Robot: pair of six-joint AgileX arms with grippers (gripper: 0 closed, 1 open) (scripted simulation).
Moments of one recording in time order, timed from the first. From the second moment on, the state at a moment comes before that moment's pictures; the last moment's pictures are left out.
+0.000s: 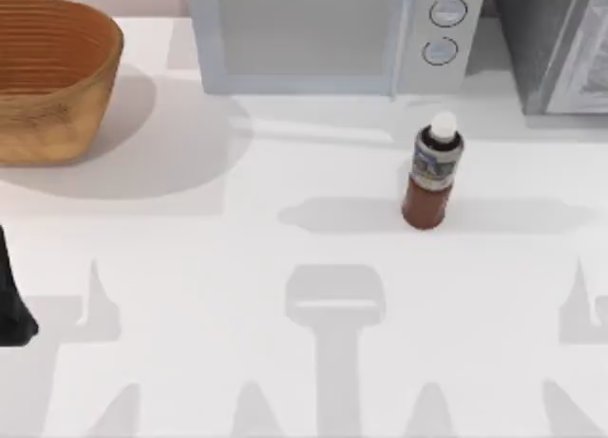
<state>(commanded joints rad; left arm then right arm) 0.00 0.00 0.00 0.00 0.00 0.00 0.00 0.00 0.00 0.00 0.00 0.00</state>
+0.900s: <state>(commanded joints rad) -0.32 0.93 0.30 0.66 0.03 0.00 0.00 0.00 0.00 0.00 0.00 0.00</state>
